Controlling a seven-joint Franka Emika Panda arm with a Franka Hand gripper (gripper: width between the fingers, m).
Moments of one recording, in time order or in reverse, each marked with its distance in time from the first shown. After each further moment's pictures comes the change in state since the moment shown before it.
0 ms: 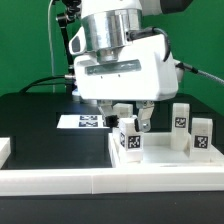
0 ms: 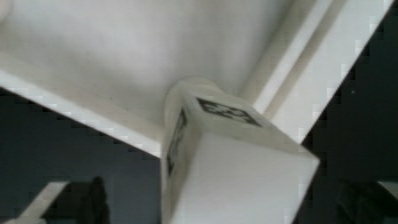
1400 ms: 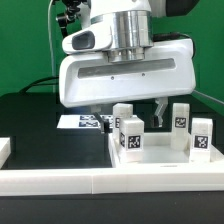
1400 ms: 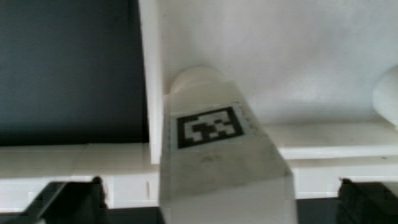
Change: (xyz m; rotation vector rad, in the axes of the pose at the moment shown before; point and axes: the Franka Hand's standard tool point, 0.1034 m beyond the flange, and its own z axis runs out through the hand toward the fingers) arm -0.003 -0.002 0.002 -0.033 0.000 -0.938
